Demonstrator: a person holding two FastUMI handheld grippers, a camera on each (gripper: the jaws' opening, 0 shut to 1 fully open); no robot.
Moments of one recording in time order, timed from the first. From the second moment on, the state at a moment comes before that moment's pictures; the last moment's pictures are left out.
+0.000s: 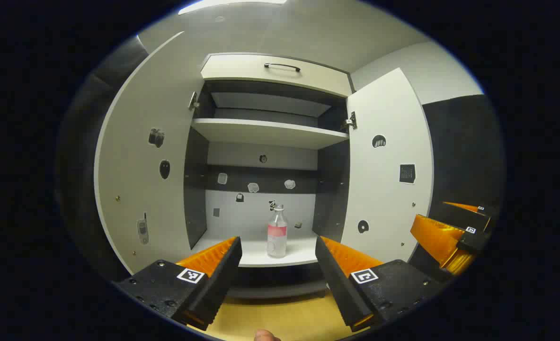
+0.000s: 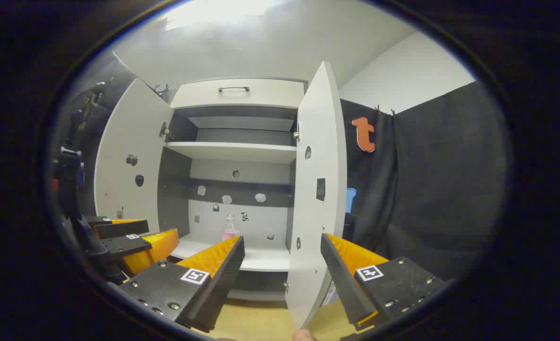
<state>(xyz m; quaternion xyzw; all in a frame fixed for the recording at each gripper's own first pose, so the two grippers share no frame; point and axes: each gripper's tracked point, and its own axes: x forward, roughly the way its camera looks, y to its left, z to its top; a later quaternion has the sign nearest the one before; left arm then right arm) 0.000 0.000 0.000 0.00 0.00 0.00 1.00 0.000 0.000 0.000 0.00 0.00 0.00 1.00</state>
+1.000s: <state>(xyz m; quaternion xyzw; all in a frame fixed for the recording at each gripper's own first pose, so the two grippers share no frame) 0.063 -0.004 -0.037 0.01 0.03 -0.01 1.00 0.002 -0.016 0.001 0.01 -0.01 -0.02 1.00</state>
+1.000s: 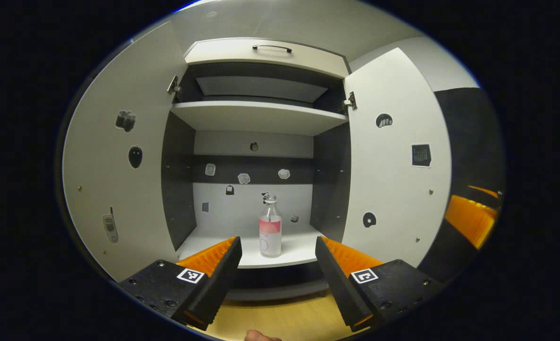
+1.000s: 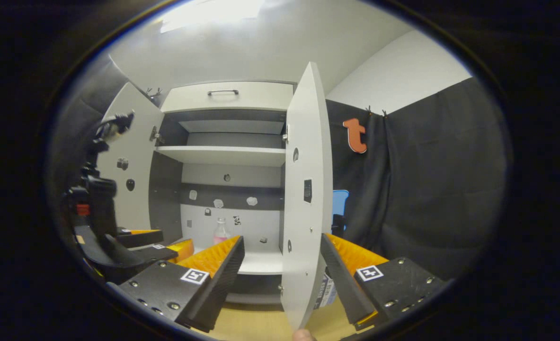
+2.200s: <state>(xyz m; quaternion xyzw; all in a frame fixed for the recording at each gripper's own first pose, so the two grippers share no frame) 0.295 0.038 -0.121 0.03 0.07 0.05 1.00 -0.021 -0.087 -0.013 -0.01 0.00 -0.15 0.99</state>
